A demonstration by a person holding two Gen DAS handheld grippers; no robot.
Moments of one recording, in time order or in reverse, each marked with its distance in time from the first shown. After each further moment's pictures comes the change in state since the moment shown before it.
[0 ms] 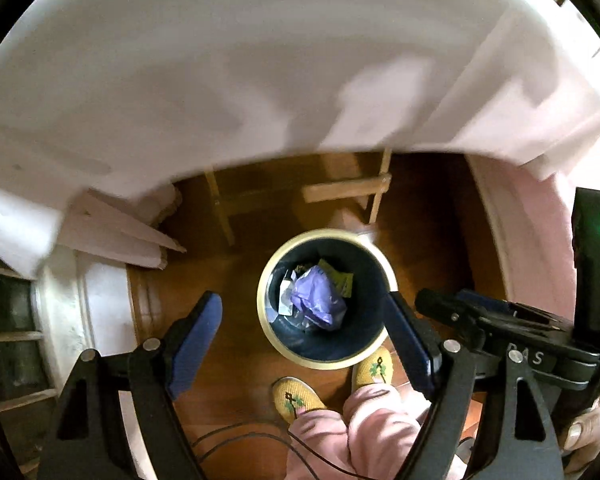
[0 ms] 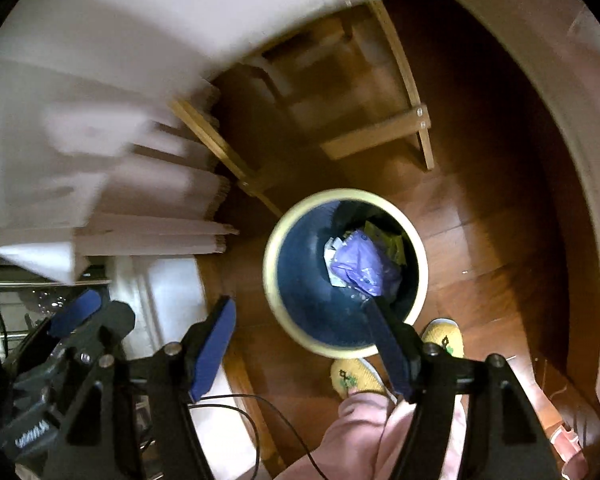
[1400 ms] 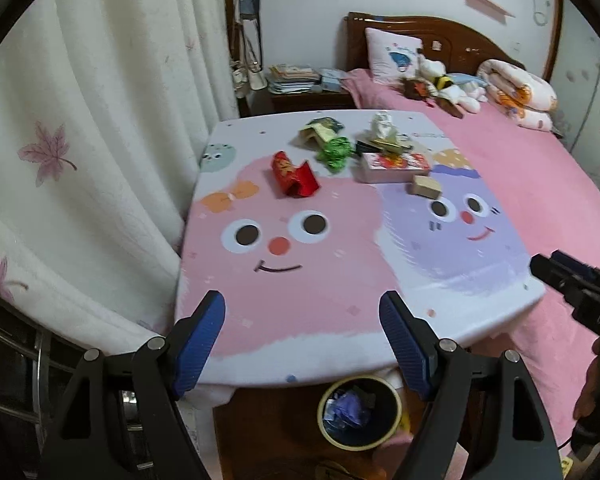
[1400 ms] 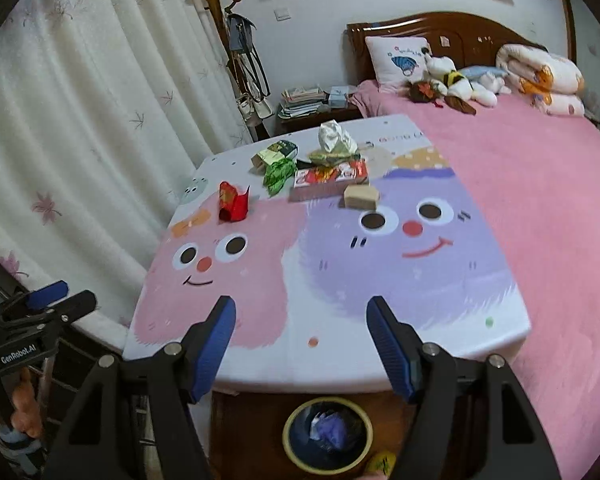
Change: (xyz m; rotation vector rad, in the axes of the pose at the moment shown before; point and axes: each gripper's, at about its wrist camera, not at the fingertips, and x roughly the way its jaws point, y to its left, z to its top) left arm -0.293 0.053 0.146 -0.028 -0.395 0.132; right arm -0.305 0.165 0.103 -0.342 -0.566 -0.113
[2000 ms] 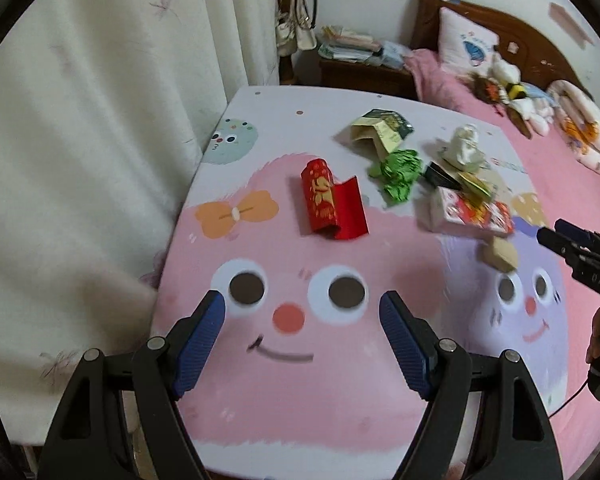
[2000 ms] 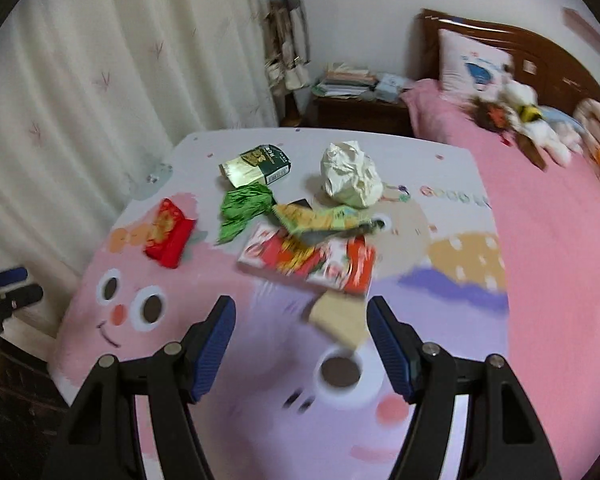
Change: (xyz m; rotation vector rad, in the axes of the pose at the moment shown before) left arm 0.170 0.011 0.119 -0.201 0.170 0.094; right arm 0.219 -0.057 0.167 -0.302 0.187 0.105
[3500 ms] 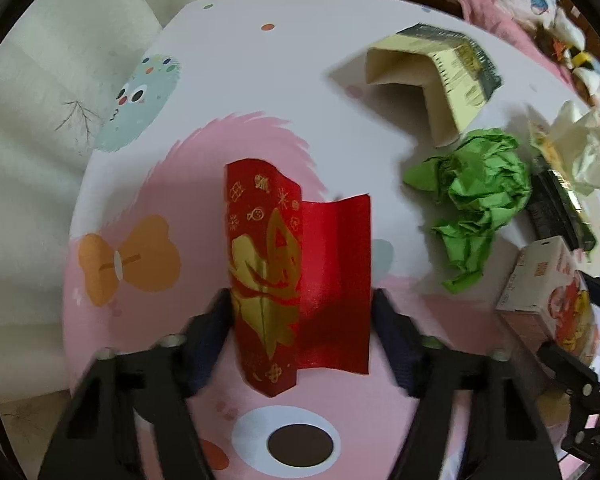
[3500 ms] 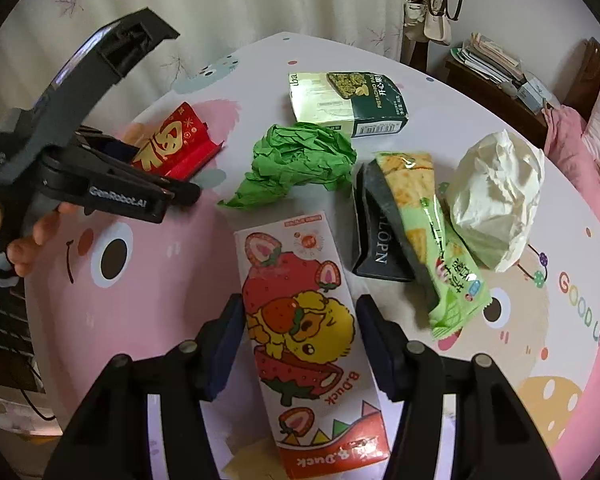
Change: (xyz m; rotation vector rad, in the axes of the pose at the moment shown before) left arm 0.206 -0.057 0.090 -0.057 0.296 0.062; right arm 0.125 0.028 0.037 -0.389 0.220 0.208
